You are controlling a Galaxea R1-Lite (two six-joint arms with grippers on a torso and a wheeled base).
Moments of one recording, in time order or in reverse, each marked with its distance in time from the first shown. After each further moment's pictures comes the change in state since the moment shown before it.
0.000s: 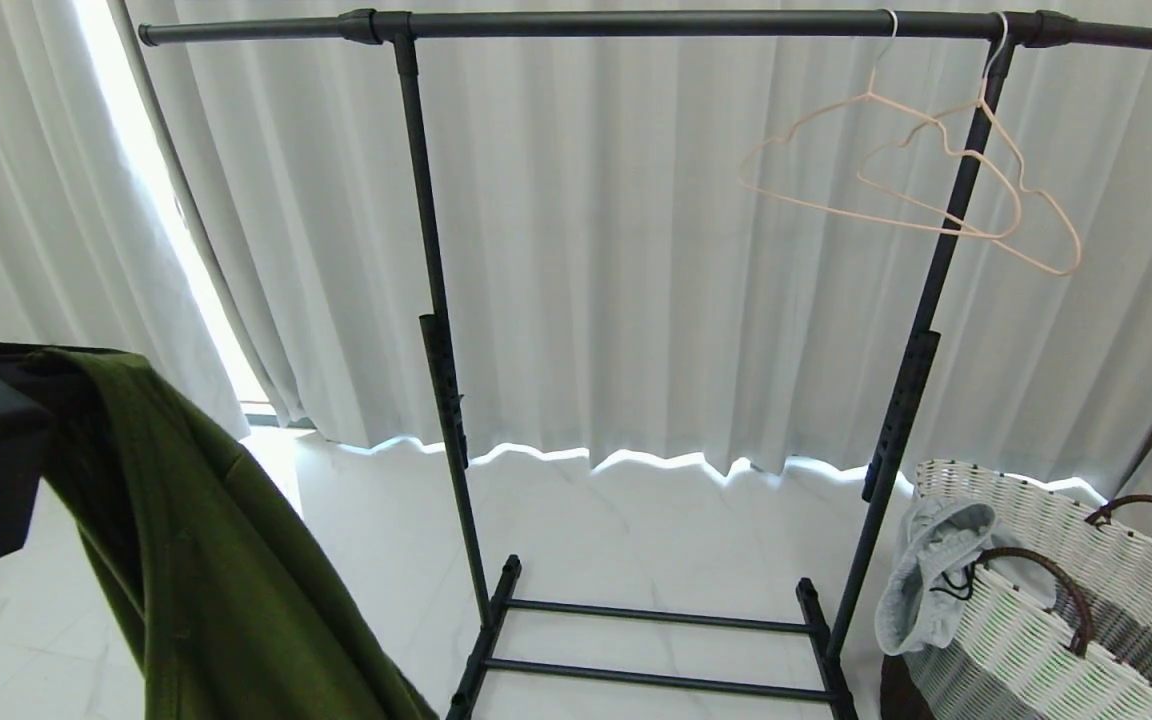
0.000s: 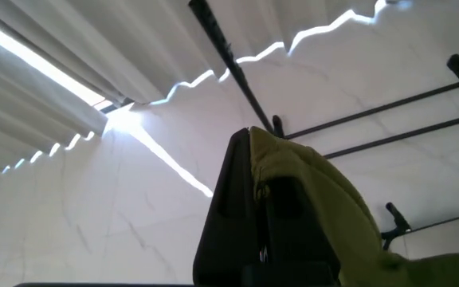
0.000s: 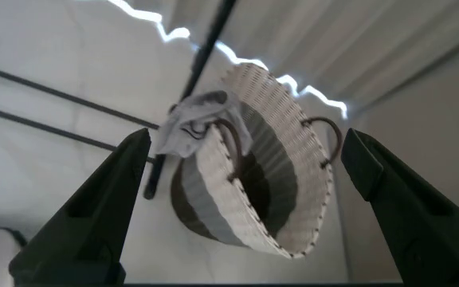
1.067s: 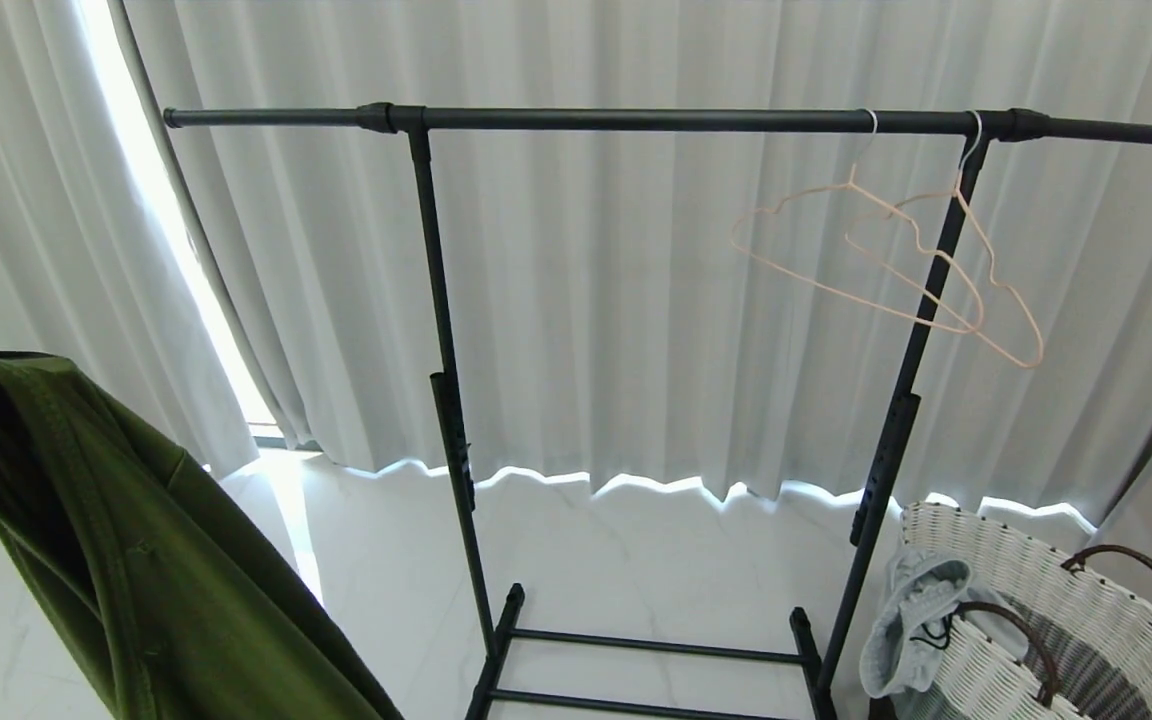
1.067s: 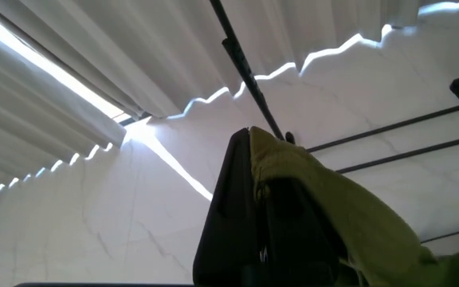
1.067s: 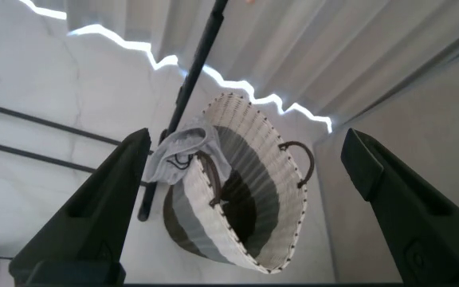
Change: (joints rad) left arm 0.011 -0.076 0.029 -0.002 0.002 0.039; right arm -0.065 -0.013 0.106 -0.142 0.042 -0.004
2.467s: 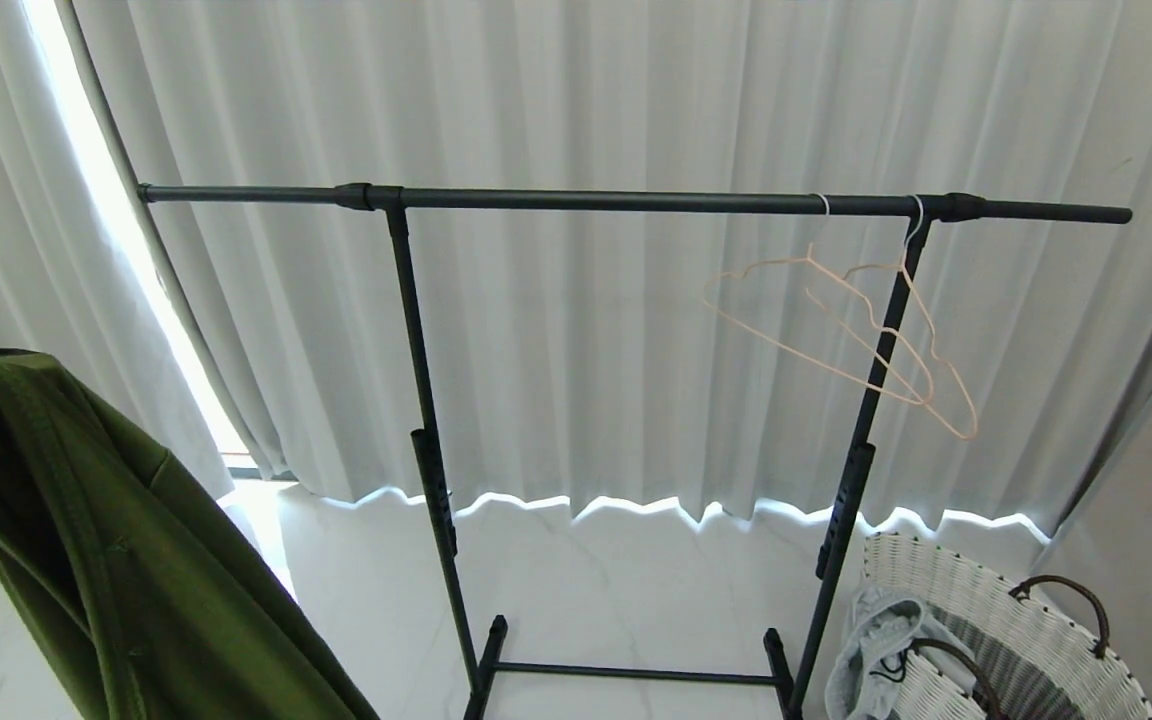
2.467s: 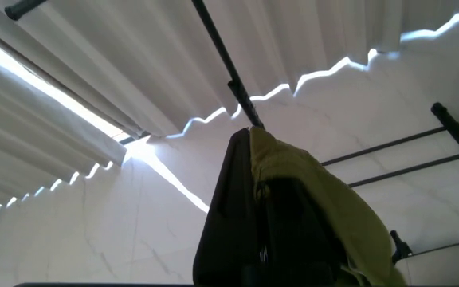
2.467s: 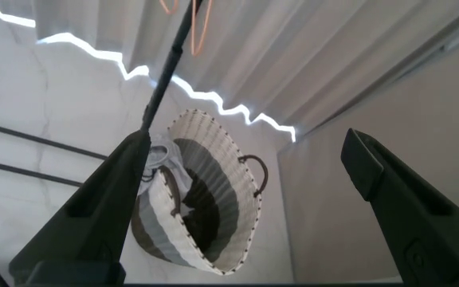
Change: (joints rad) left arm 0.000 -0.009 0.000 0.001 0.001 0.001; right arm -0.001 -0.014 0.013 -0.036 -0.007 -0.078
